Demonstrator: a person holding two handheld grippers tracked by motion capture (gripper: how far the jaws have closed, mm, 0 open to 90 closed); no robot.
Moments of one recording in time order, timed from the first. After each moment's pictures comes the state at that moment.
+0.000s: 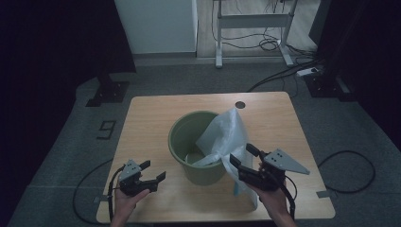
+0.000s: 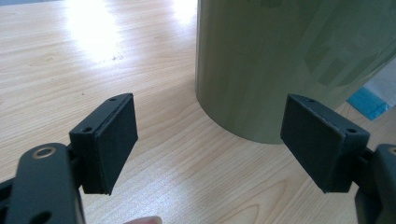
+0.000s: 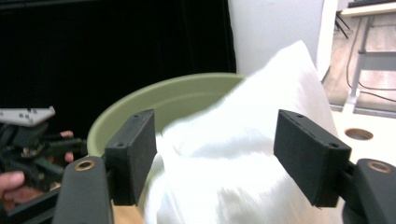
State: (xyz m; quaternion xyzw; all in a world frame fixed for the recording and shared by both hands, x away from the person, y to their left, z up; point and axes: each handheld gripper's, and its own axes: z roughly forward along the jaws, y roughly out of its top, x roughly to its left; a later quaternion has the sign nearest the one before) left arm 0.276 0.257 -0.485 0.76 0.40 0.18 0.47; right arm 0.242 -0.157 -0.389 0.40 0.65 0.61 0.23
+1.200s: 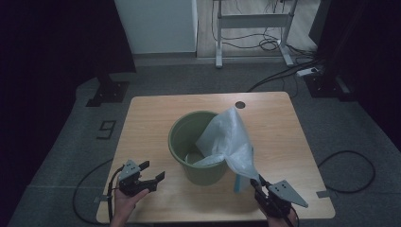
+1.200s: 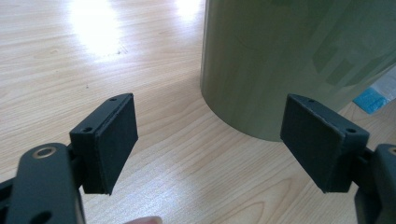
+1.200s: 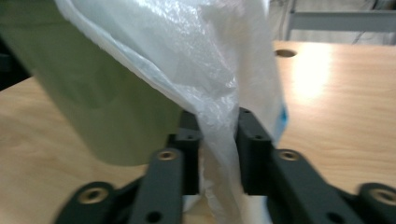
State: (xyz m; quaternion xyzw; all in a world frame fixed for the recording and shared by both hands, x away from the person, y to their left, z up) left arm 0.277 0.261 -0.489 0.76 0.41 0.18 0.47; right arm 0.207 -0.183 -0.483 0.47 0.66 0.51 0.30
